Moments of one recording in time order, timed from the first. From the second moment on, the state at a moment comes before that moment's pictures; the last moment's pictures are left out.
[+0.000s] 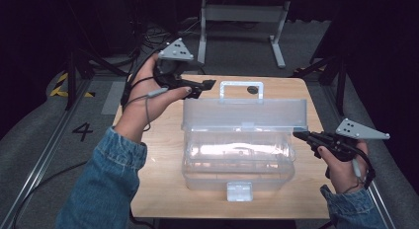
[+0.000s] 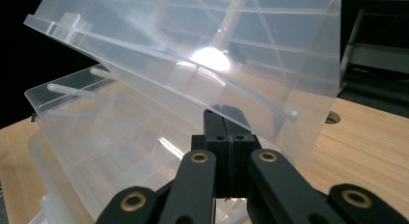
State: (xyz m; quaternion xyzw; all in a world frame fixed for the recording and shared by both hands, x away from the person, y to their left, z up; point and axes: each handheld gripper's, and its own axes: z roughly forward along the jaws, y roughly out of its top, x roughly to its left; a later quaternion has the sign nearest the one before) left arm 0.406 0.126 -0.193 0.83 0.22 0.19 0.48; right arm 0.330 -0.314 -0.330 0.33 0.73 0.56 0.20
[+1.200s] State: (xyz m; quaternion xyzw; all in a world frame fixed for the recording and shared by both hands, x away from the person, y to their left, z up) left arm 0.351 0.171 -0.308 0.78 0.29 0.19 0.52; right arm 0.346 -0.312 -0.312 0.35 0.72 0.57 0.19
